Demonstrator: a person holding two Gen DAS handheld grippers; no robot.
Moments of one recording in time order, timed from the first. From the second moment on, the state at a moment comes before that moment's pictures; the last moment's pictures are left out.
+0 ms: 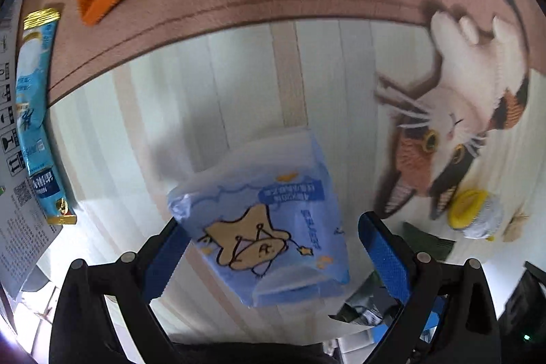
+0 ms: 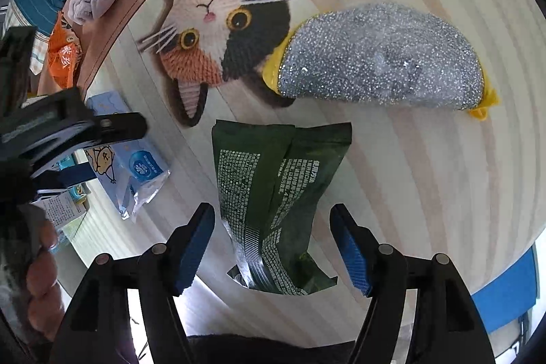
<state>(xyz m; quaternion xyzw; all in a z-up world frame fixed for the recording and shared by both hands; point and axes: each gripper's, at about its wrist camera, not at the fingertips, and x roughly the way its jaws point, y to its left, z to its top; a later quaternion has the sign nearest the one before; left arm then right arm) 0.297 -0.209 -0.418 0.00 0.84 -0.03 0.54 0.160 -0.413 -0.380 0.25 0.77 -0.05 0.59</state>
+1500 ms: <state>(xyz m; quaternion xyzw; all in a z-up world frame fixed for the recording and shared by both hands) 0.323 0.224 -0.250 -0.02 0.72 0.06 0.70 0.299 0.042 -0.256 0.05 0.73 0.15 0.67</state>
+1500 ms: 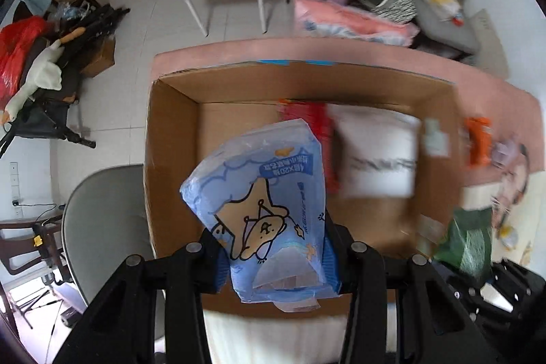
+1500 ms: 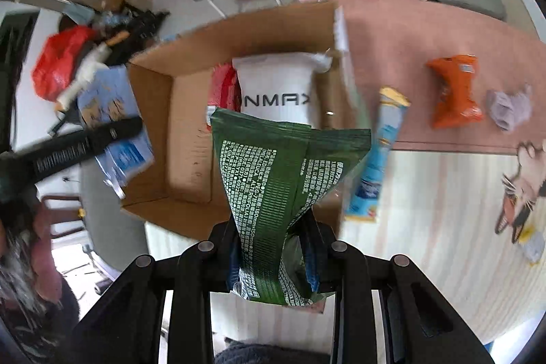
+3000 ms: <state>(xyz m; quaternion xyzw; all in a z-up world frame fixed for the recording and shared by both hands) 0.274 0.254 -0.238 -0.03 0.70 0.05 0.71 0.268 0.074 -0.257 -0.03 0.71 0.09 0.70</state>
